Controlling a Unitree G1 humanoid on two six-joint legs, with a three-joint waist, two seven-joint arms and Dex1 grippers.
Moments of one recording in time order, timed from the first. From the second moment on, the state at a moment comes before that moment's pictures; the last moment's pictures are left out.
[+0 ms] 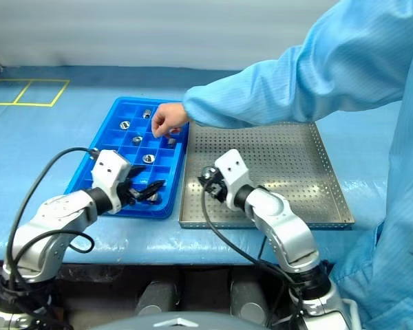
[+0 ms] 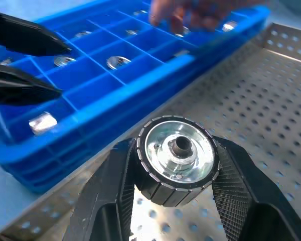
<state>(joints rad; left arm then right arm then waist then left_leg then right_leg) -0.09 0.57 0.08 -0.56 -0.36 0.86 -0.46 -0.29 -0.23 0.29 -0.45 0.22 0.81 0.40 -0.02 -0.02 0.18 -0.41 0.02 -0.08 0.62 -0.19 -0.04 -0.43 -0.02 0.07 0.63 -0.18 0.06</state>
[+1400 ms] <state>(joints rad) 0.15 0.66 0.34 -0.75 -0.33 1.02 -0.36 -0.58 0.06 0.47 0.14 0.10 0.53 0.54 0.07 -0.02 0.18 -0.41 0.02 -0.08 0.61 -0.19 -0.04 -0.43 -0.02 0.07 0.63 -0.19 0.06</state>
